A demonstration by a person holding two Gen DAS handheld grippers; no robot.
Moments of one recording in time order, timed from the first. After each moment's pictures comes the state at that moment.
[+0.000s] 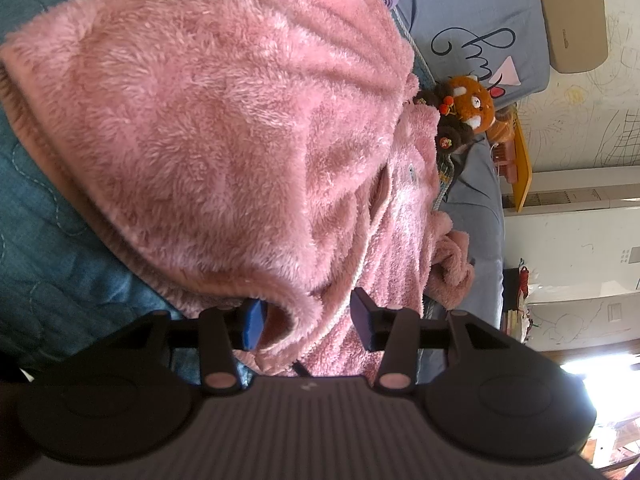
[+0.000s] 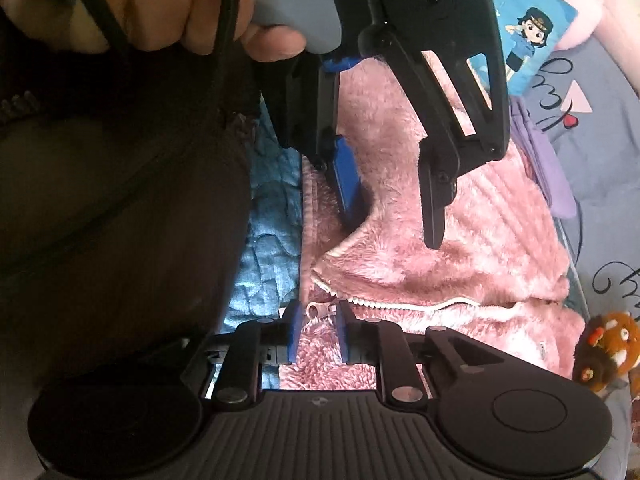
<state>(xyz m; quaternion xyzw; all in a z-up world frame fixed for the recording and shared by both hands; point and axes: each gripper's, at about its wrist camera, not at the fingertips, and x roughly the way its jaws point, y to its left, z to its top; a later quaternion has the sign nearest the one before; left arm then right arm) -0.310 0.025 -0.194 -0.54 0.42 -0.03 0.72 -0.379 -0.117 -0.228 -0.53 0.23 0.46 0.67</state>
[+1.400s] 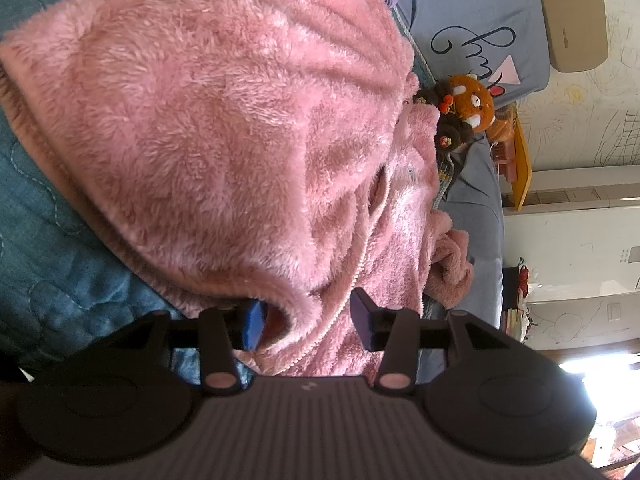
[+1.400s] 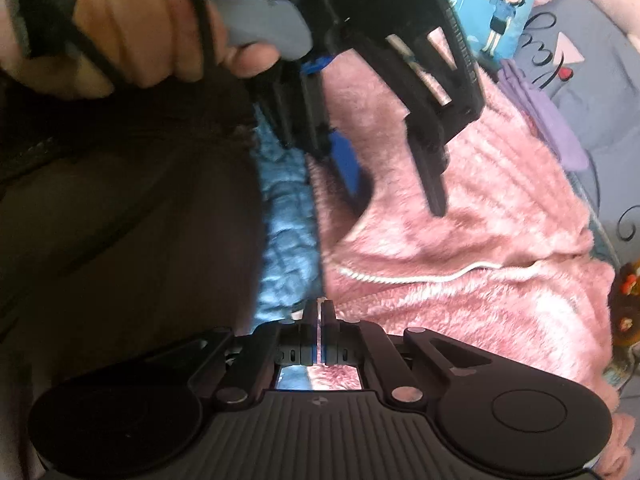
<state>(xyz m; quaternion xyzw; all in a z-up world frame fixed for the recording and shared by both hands) -0.311 0.024 -0.194 -0.54 0.42 -0.03 0.72 -0.372 -0.131 -0.213 -0.45 0.30 0.47 0.70</state>
